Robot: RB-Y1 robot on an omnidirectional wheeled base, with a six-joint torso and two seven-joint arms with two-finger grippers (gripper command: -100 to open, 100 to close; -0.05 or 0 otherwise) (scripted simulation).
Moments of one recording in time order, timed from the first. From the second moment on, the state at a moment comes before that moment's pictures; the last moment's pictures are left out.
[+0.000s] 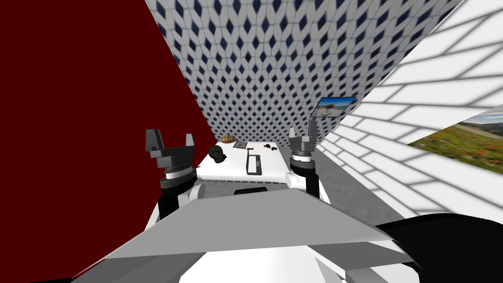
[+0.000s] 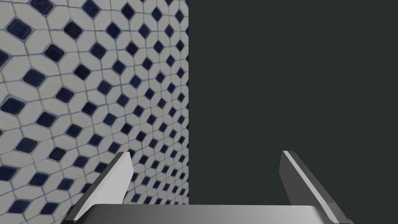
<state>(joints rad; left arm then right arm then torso) 0.50 0.04 0.07 -2.37 -0.06 -0.61 0.12 0.46 -0.02 0.00 -2.38 0.07 -0.51 -0.06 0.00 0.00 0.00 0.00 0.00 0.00</state>
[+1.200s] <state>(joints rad) 0.50 0.04 0.07 -2.37 -0.06 -0.61 0.12 0.45 -0.06 0.00 -2.36 0.10 -0.49 -0.06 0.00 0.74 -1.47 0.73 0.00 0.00</state>
